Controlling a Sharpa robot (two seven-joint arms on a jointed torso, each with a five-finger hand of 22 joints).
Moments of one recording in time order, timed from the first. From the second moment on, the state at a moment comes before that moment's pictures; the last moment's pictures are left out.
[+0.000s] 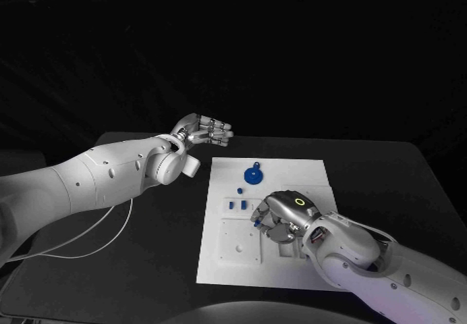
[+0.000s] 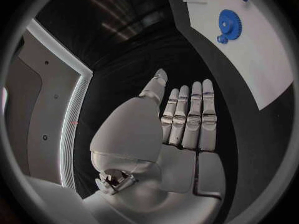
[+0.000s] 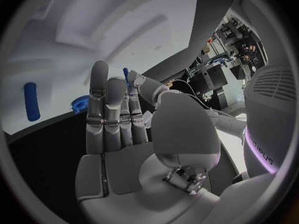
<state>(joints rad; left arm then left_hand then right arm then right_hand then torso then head) 1.21 -0.66 -0.11 1.12 -0.26 -0.21 0.35 1.41 0.00 -0.01 -0.09 0.10 1.03 0.14 0.07 0.06 1.10 0.13 0.06 0.06 1.12 0.13 0.06 0.07 0.09 1.08 0.12 0.07 0.13 0.66 -0.73 0.28 1.71 -1.93 -0.27 -0.18 1.30 -0.14 0.67 -0.21 0.05 1.29 0.07 0.06 0.13 1.38 0.03 0.06 0.06 1.44 -0.07 0.86 0.58 0.09 1.39 -0.10 0.50 0.47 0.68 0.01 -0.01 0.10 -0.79</state>
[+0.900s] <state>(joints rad) 1.21 -0.66 -0.11 1.12 -0.25 -0.21 0.35 1.42 0.00 -0.01 -0.09 0.10 1.03 0.14 0.07 0.06 1.10 0.13 0.06 0.06 1.12 0.13 0.06 0.07 0.09 1.08 0.12 0.07 0.12 0.64 -0.71 0.27 1.70 -1.94 -0.27 -0.17 1.30 -0.14 0.67 -0.22 0.05 1.29 0.07 0.06 0.13 1.38 0.03 0.06 0.06 1.44 -0.07 0.86 0.58 0.09 1.39 -0.10 0.50 0.48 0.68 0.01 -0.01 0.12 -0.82</state>
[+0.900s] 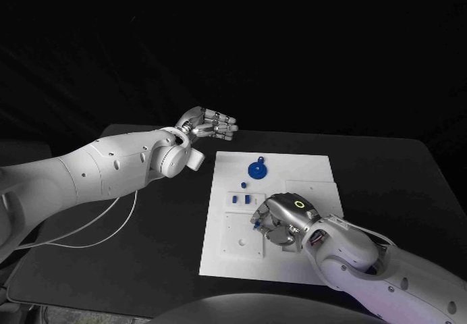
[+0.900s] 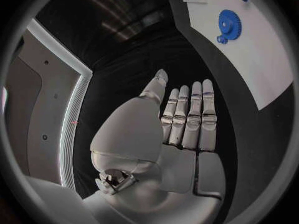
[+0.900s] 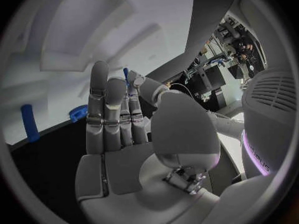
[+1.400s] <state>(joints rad) 1.21 -0.66 -0.11 1.12 -0.25 -0.21 0.35 1.42 0.00 -0.01 -0.09 0.10 1.03 0.14 0.07 0.06 1.10 0.13 0.06 0.06 1.12 0.13 0.06 0.07 0.09 1.08 0.12 0.07 0.12 0.63 -0.71 0.26 1.69 -1.94 -0.26 -0.17 1.30 -0.14 0.67 -0.22 0.05 1.29 0.07 0.06 0.13 1.38 0.03 0.06 0.06 1.44 -0.07 0.86 0.58 0.09 1.39 -0.10 0.50 0.48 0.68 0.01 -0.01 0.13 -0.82</state>
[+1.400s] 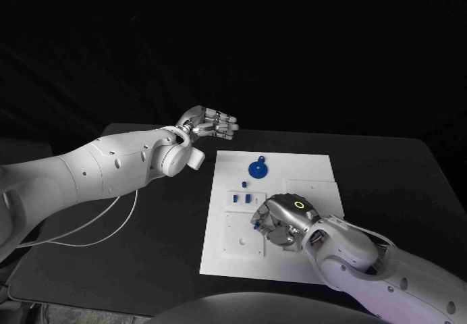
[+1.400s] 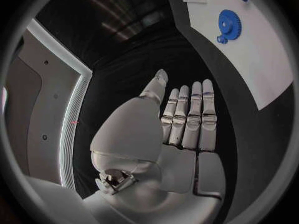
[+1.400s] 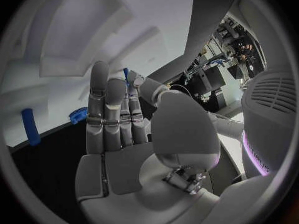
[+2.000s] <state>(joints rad) 1.21 -0.66 -0.11 1.12 -0.25 -0.21 0.35 1.42 0.00 -0.01 -0.09 0.10 1.03 0.14 0.07 0.06 1.10 0.14 0.06 0.06 1.12 0.13 0.06 0.07 0.09 1.08 0.12 0.08 0.11 0.64 -0.69 0.25 1.68 -1.96 -0.25 -0.19 1.30 -0.14 0.67 -0.22 0.05 1.29 0.07 0.06 0.13 1.37 0.03 0.06 0.07 1.44 -0.07 0.85 0.58 0.09 1.40 -0.10 0.49 0.49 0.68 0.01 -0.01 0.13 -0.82</state>
